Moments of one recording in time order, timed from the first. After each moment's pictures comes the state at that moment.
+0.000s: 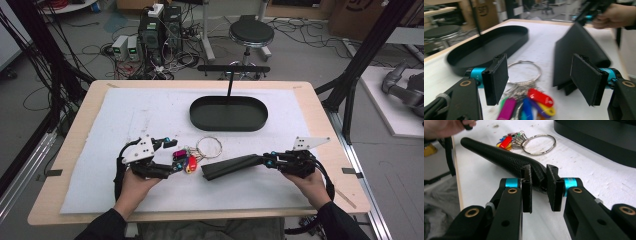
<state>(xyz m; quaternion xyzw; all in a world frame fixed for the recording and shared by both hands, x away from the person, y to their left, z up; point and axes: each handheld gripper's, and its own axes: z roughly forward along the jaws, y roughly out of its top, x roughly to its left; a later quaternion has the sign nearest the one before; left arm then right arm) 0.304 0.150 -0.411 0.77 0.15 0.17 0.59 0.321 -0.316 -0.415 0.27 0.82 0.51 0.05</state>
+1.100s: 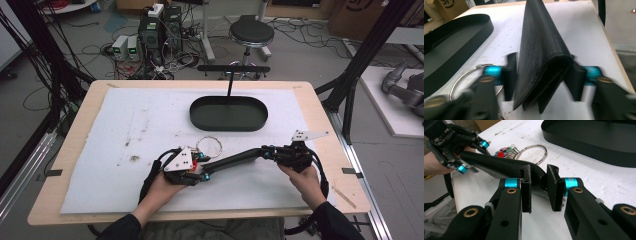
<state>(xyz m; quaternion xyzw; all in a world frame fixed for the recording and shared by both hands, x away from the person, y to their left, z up) 0.308 0.077 -0.434 0.83 0.06 0.15 0.53 0.333 -0.308 -0.410 0.33 0.78 0.52 0.03</state>
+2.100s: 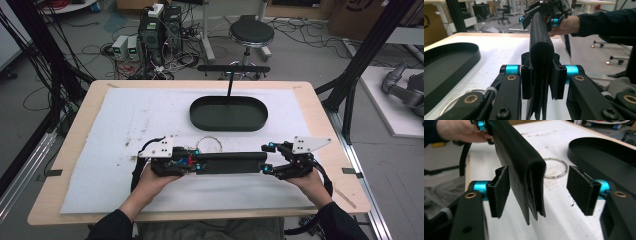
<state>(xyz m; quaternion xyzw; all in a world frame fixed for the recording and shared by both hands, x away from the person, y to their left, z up) 0.319 0.108 -0.410 0.77 0.04 0.04 0.64 0.314 -0.300 -0.398 0.16 0.82 0.55 0.09</state>
